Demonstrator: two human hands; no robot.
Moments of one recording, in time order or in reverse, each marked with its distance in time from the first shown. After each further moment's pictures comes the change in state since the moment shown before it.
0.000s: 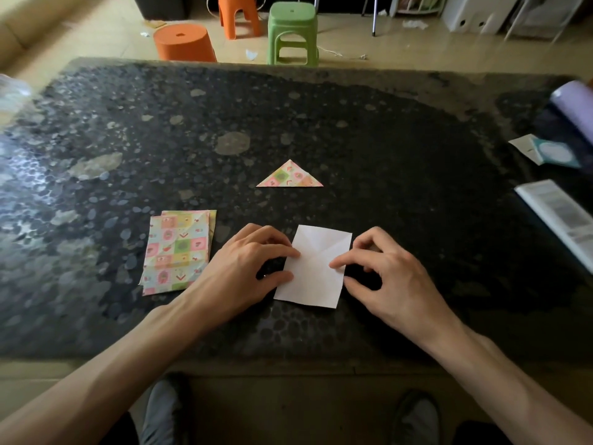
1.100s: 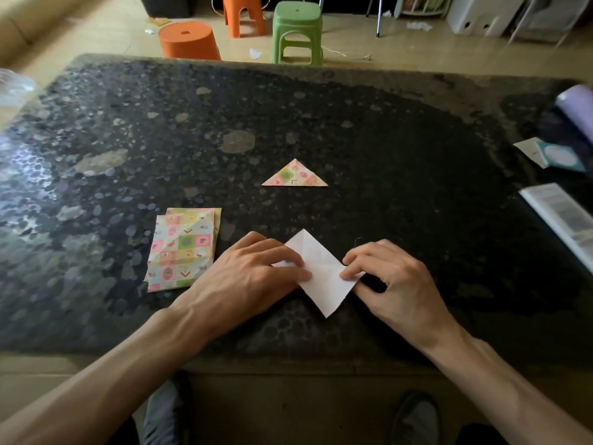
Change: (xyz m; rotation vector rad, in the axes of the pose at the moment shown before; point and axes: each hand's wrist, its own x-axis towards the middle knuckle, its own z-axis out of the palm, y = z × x) left_hand -0.011 0.000 0.002 0.190 0.086 0.338; right_hand -0.004 0.009 0.009 -0.004 0.112 -0.181
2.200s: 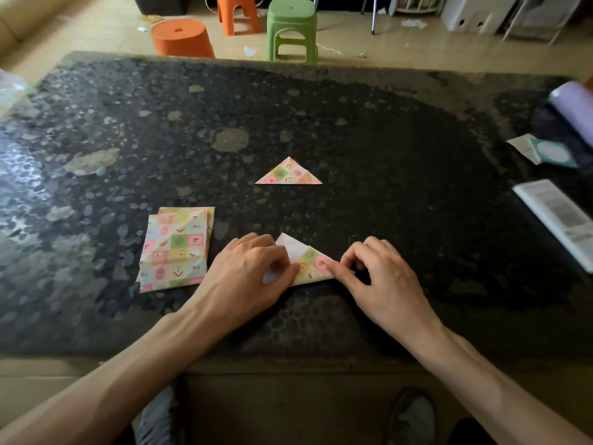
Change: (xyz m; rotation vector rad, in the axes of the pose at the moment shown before) left_hand 0.011 0.016 0.006 -0.161 0.021 -0.463; right_hand 0.005 -0.002 0.017 -0.027 -0.048 0.302
